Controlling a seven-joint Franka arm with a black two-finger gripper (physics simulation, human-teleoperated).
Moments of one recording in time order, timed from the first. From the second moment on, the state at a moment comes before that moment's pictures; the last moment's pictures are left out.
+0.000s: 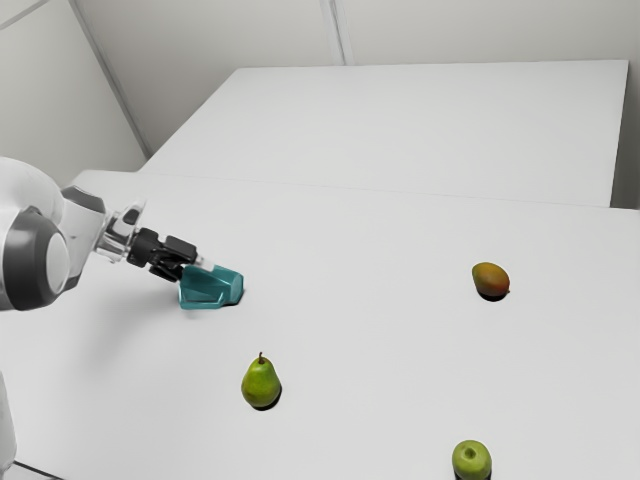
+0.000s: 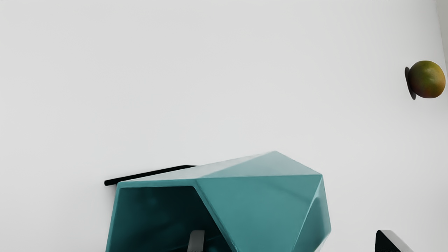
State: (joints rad) arm -0.19 0.42 0.72 -1.99 -1.14 1.78 1.11
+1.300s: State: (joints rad) arm -0.29 0.32 0.71 -1.93 -1.12 1.83 1.10
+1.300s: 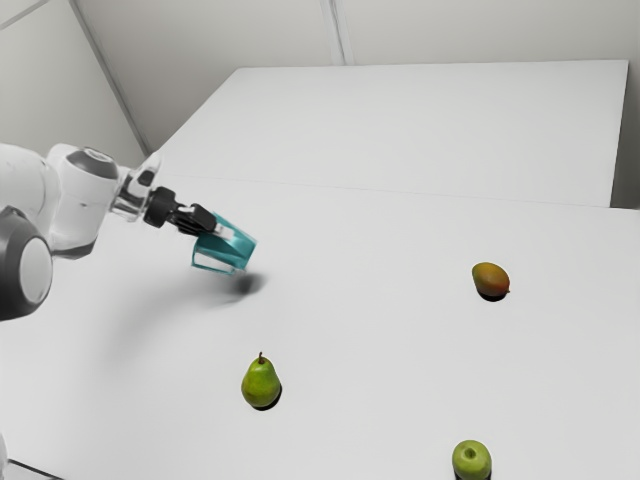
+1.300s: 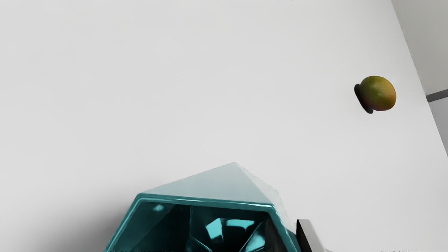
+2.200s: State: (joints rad) arm -0.64 -0.03 0.56 -2.22 0.09 2.31 0.69
